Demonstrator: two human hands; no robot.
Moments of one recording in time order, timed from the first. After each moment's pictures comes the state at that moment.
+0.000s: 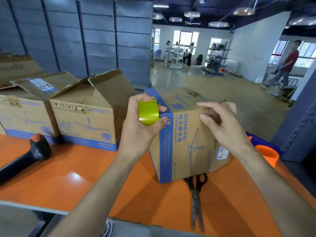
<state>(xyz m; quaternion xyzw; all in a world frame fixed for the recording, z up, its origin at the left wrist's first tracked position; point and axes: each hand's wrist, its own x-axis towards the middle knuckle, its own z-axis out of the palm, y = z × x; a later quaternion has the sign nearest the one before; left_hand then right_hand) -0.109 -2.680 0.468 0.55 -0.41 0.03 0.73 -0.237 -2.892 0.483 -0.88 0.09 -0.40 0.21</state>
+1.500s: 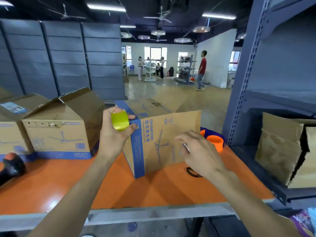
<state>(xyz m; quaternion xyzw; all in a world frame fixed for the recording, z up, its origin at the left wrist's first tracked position) -0.144 -2.685 0.471 0.57 -0.40 0.03 0.72 -0.358 -2.839 0.459 -0.92 0.23 -0.31 0.06</state>
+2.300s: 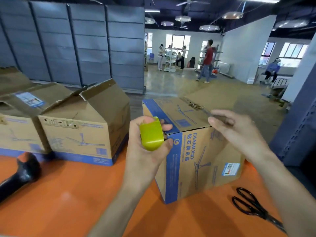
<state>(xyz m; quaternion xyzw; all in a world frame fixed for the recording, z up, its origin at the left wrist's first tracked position) -0.126 -2.690 0.458 0.49 -0.39 -0.01 0.78 -0.252 -2.879 0.526 -0.85 0.29 -0.33 0.29</state>
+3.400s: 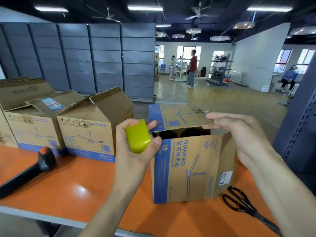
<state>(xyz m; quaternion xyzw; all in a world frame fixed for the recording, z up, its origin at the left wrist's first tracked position) -0.171 -2.667 0.468 0.48 -0.37 0.05 0.79 -0.296 -2.856 0.544 -0.71 0.20 -0.38 0.56</state>
